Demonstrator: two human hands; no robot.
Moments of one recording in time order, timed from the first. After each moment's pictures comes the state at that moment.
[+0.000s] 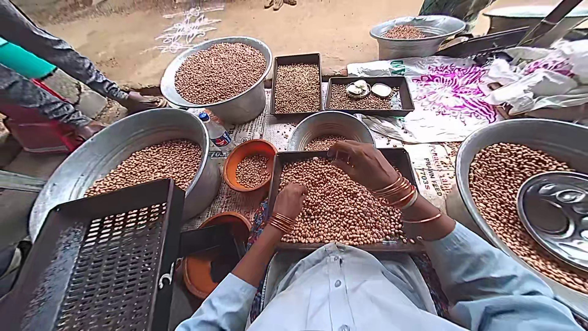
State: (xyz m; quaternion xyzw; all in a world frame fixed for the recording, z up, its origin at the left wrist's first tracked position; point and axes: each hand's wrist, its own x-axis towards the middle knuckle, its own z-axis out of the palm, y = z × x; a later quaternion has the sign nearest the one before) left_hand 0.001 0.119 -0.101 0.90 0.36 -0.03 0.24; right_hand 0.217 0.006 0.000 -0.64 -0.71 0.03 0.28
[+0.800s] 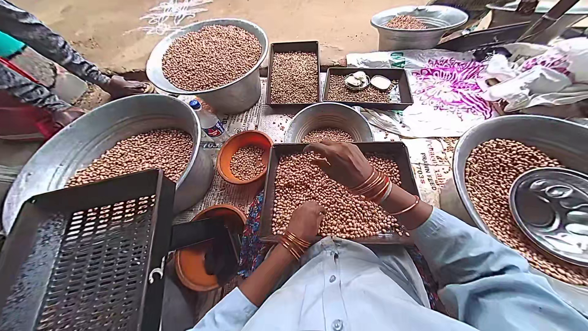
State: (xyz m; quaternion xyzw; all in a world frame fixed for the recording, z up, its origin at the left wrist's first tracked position) left_hand 0.001 0.048 -0.117 0.91 0.28 -0.08 0.31; right_hand 0.186 0.032 -0.011 -0.62 -0.75 0.01 0.24
